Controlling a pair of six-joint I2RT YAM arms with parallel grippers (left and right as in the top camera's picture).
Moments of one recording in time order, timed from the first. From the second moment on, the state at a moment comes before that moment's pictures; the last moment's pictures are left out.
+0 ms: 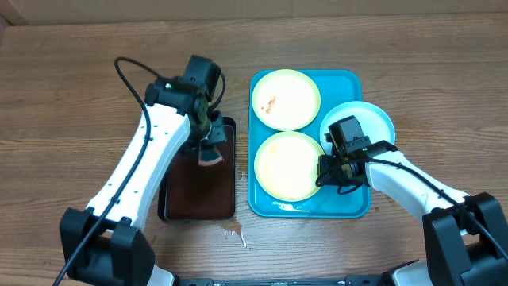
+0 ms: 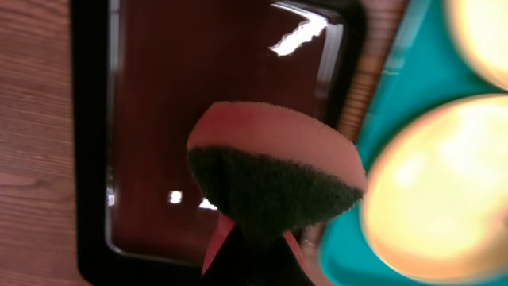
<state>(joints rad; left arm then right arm) -0.30 1.69 1.43 -1.21 -0.05 -0.52 0.35 1.62 0.82 -0.54 -0.14 0.41</state>
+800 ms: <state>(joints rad) -0.14 1.76 1.27 -1.11 0.05 -0.51 0.37 1.62 1.05 -0.92 -0.05 0.40</state>
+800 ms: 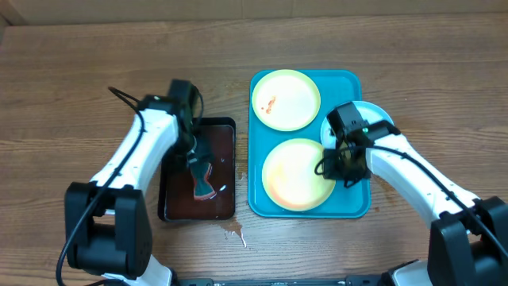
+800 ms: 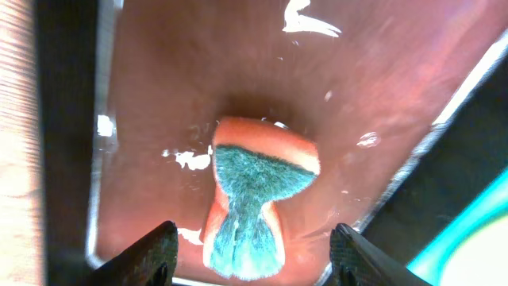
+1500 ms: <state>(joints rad) 0.07 1.43 1.74 -1.33 0.11 -0.46 0.82 1.63 1.42 -0.73 0.31 0.15</state>
